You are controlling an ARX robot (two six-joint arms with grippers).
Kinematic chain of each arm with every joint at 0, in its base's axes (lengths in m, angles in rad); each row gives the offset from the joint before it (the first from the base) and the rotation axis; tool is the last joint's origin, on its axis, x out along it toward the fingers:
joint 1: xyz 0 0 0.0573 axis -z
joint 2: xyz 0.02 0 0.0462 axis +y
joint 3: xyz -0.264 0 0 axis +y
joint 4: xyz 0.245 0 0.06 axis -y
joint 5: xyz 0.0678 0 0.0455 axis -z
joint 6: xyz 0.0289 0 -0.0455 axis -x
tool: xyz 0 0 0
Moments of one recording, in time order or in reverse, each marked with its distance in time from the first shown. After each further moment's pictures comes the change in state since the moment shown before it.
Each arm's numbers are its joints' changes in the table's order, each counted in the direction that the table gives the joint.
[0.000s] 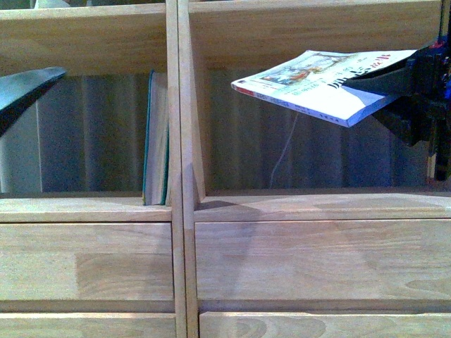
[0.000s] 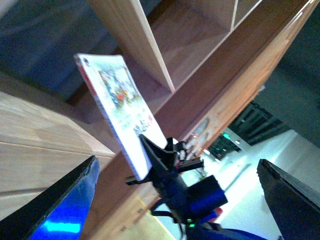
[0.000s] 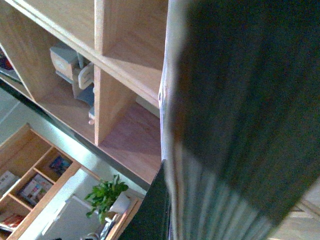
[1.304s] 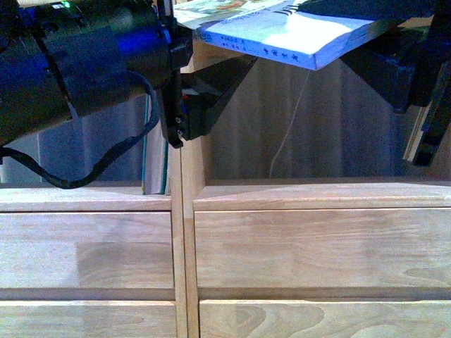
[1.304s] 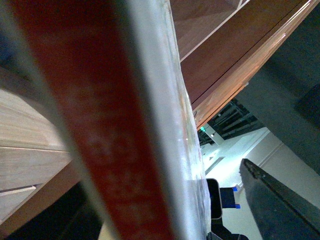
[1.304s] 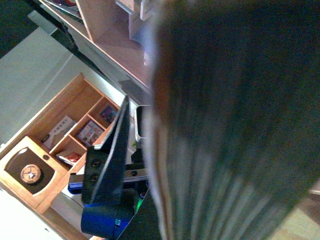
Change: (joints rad) left arm 0.393 0.279 -0.278 -0.131 -0.271 -0.150; right arm -0.184 -0.213 0.197 0.085 -0.070 -0.042
